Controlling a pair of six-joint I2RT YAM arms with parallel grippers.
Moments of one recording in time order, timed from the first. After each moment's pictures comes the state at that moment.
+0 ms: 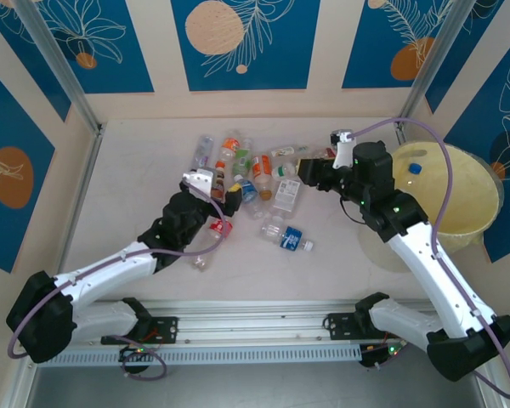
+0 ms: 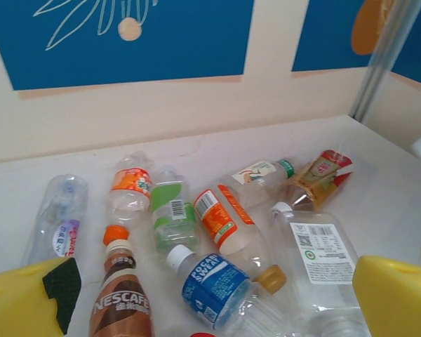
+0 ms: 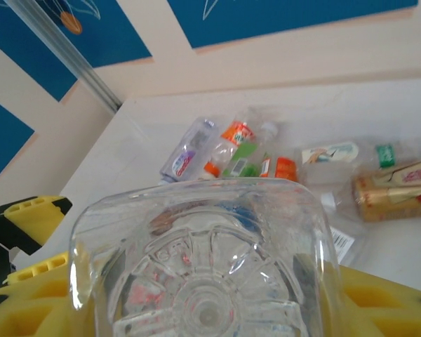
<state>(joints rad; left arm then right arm) -0.73 1.15 0.64 0.34 -0.32 -0.17 0.42 1.01 1.17 -0.53 -0.12 0.36</state>
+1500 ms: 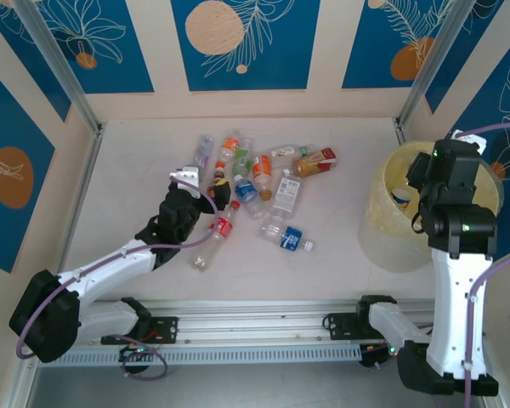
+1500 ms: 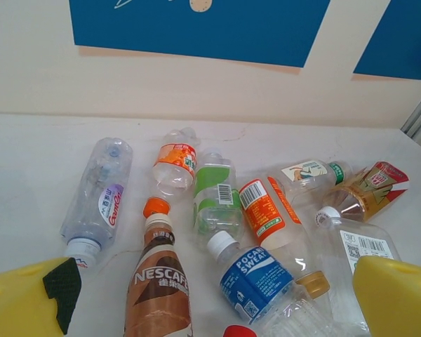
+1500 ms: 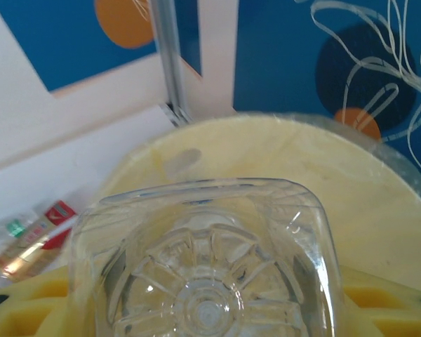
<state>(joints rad) -0.64 1.17 0.61 0.33 -0.35 -0.29 -0.07 0.96 1.54 -1.13 0.45 0.27</state>
